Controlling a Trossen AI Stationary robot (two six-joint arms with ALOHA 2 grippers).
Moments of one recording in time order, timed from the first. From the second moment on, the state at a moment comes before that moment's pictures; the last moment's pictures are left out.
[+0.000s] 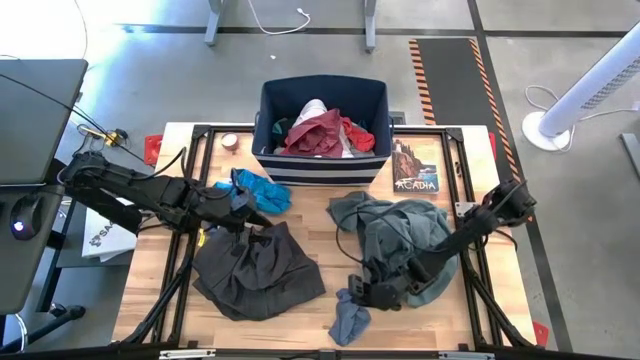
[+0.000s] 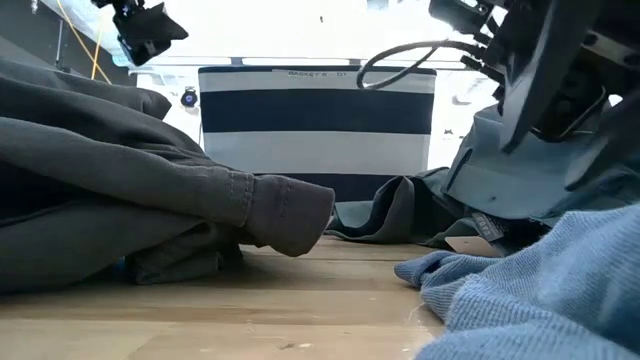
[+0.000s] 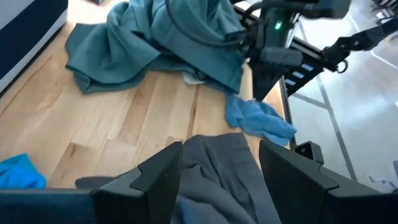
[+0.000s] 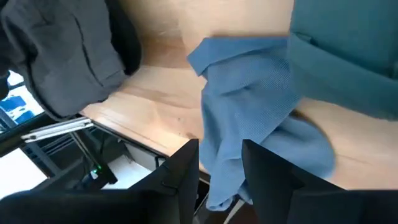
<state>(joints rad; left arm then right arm) -0.28 0.92 0.76 -0.39 -0.09 -0.55 0.61 1.78 0.97 -0.03 0.13 2.23</state>
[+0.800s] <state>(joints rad) -0.28 0.92 0.76 -0.34 -0.28 -0.71 0.62 2.01 1.15 -0.13 0.06 2.14</state>
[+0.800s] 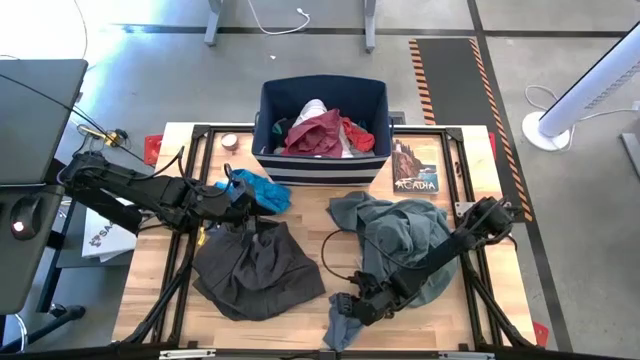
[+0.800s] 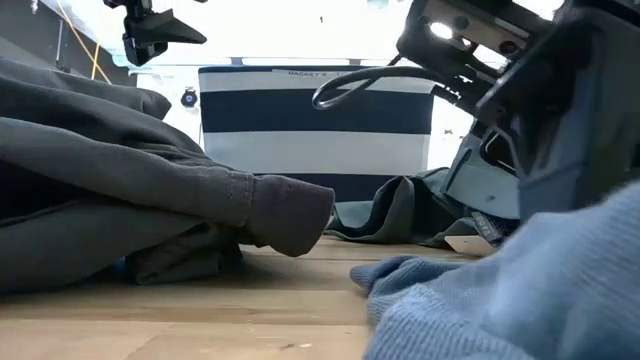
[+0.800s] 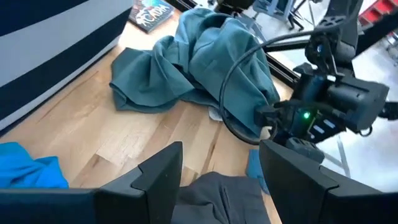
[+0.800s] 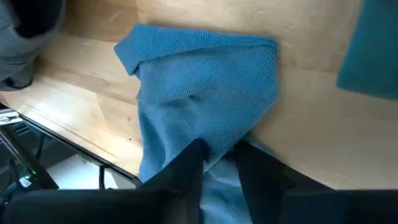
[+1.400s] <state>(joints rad) -0.28 0.92 0.76 -0.34 -0.38 -0.78 0.53 1.87 1.14 -0.43 0.05 1.83</state>
